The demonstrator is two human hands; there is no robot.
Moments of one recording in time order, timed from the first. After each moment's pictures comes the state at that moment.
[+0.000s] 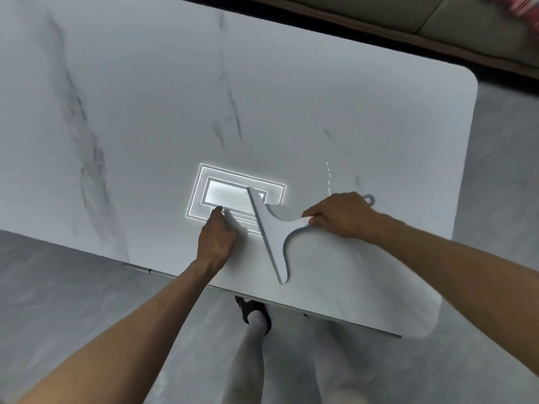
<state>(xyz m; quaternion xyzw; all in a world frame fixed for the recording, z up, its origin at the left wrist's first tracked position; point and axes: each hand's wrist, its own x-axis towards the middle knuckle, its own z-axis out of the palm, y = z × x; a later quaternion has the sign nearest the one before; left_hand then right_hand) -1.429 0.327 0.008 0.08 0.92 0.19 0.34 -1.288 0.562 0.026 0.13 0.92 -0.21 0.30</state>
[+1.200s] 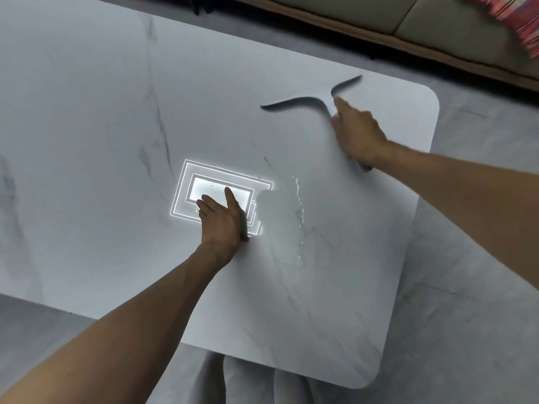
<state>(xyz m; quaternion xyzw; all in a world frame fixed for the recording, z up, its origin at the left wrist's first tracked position) -1.394 0.524 -0.032 0.29 0.89 -0.12 0.32 -1.333 0.807 0.034 0.40 0.87 -0.27 0.13</state>
